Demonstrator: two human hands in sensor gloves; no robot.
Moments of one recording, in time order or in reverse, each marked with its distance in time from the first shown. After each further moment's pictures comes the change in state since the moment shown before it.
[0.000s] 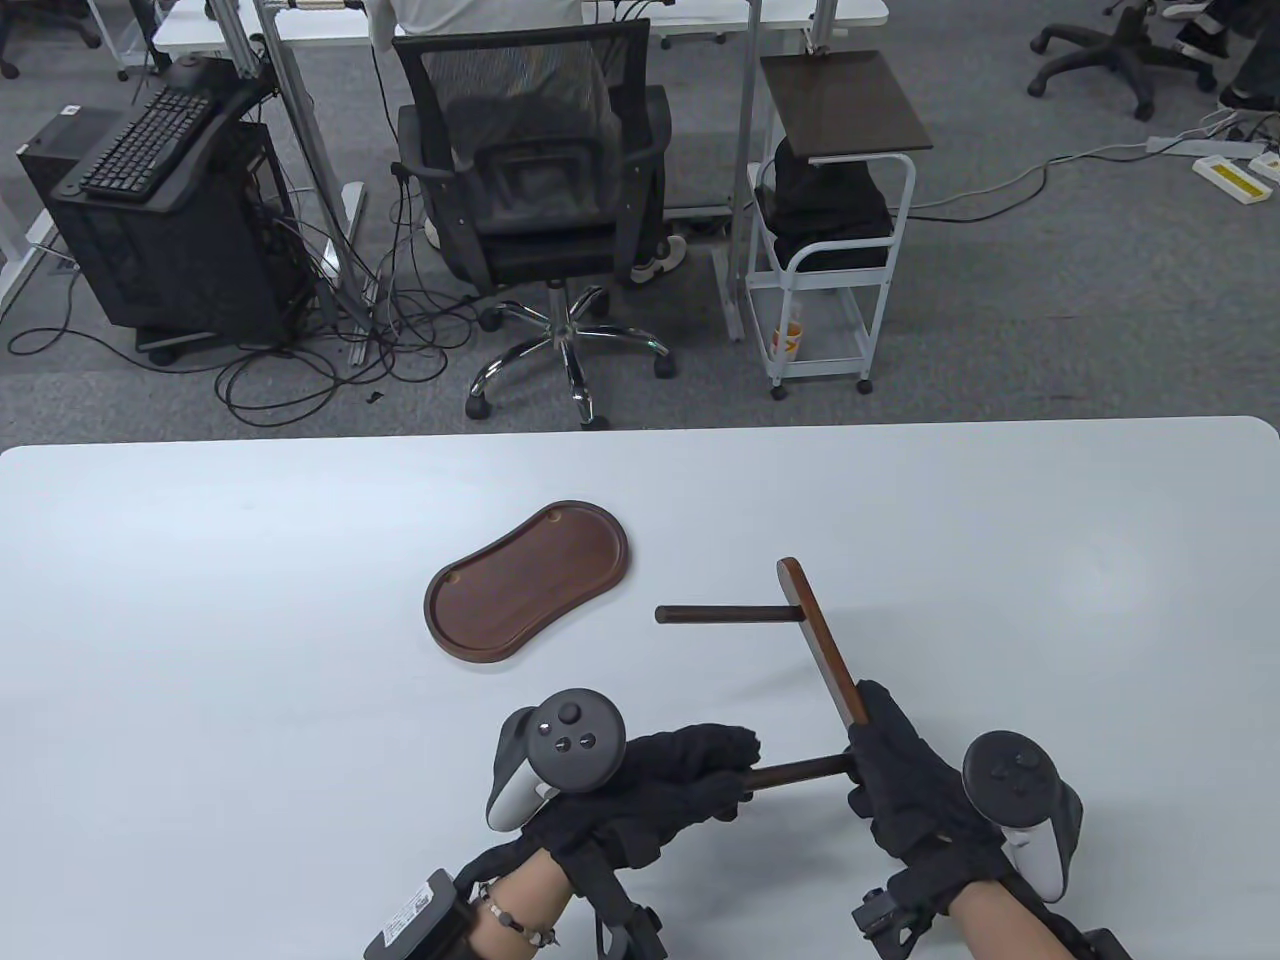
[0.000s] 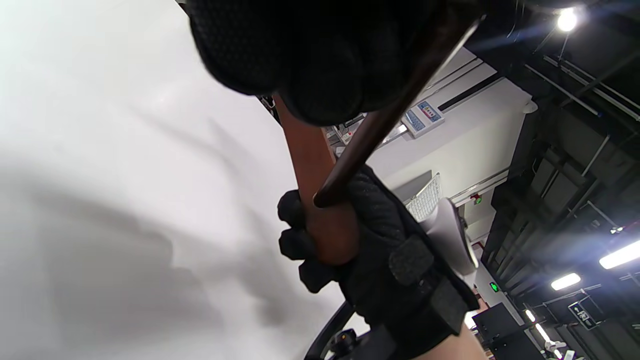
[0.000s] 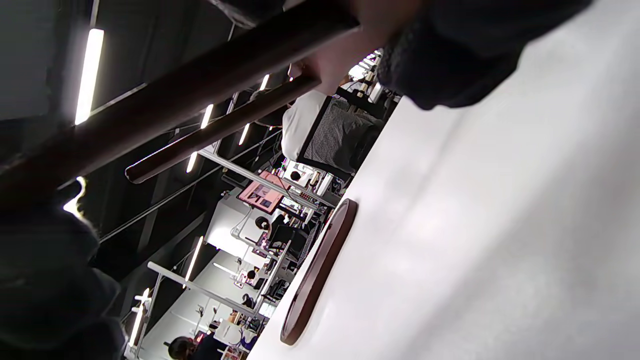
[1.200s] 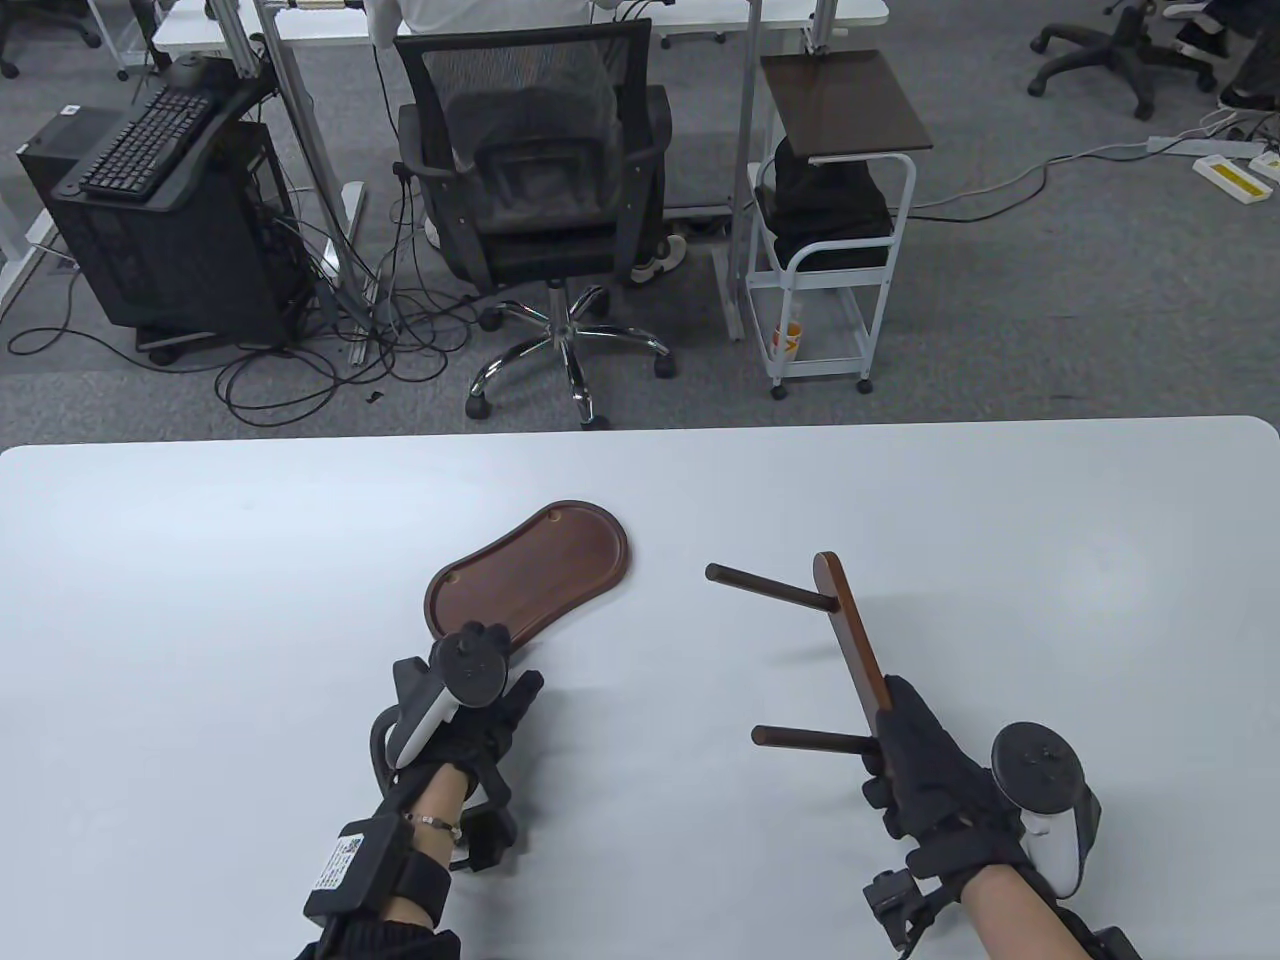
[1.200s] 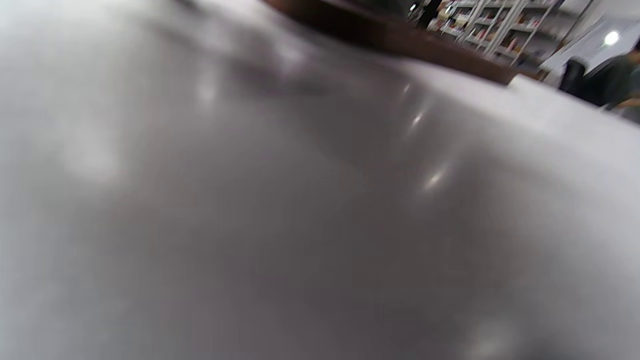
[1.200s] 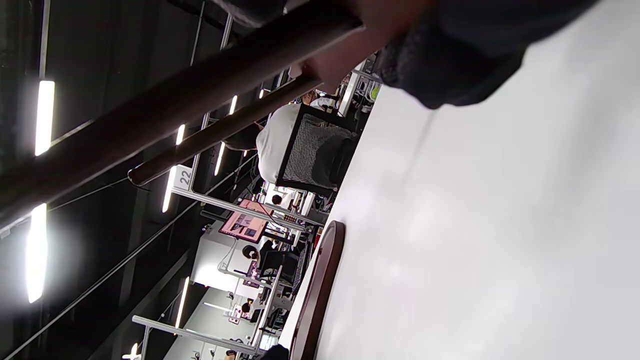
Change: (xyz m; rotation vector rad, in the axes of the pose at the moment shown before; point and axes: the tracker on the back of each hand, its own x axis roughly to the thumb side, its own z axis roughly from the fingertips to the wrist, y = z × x) left_hand -0.171 0.092 0.019 0.185 0.844 -0.519; right_hand -0.010 -0.011 -0.005 -0.030 0.111 -0.120
